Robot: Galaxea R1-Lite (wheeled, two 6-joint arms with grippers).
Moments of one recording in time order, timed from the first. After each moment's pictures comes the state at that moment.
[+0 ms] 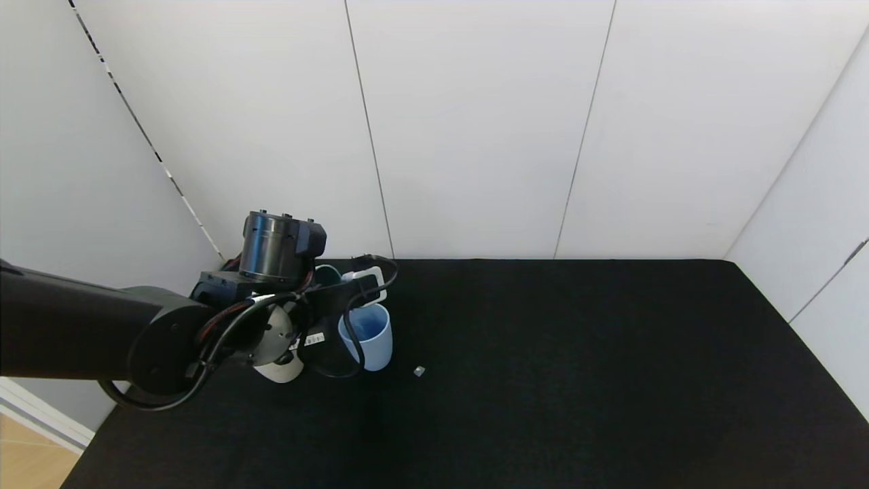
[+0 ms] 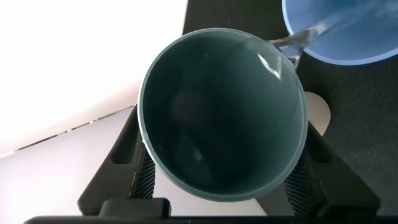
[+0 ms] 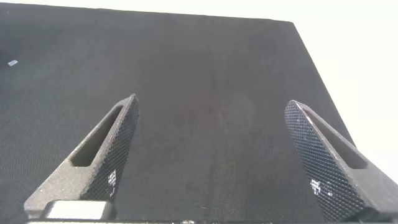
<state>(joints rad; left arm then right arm) -0.42 1.82 -0.98 -0.30 0.60 1.13 0.00 0.00 0.00 0.00 0.02 -0.01</state>
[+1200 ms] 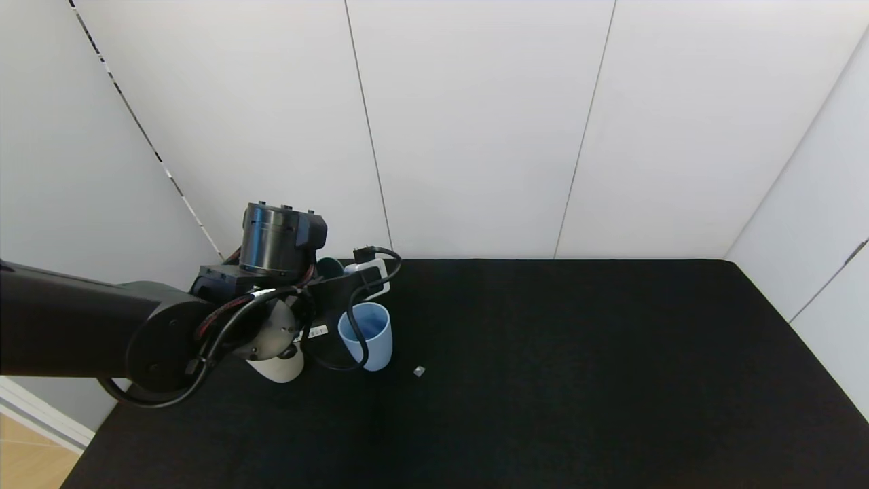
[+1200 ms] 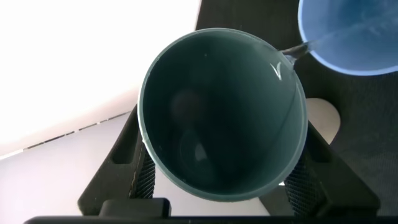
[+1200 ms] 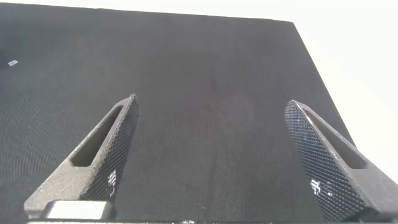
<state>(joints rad) -0.43 1.81 -1.00 -0.32 0.60 1.12 0.00 0.00 0.00 0.00 0.02 -0.01</state>
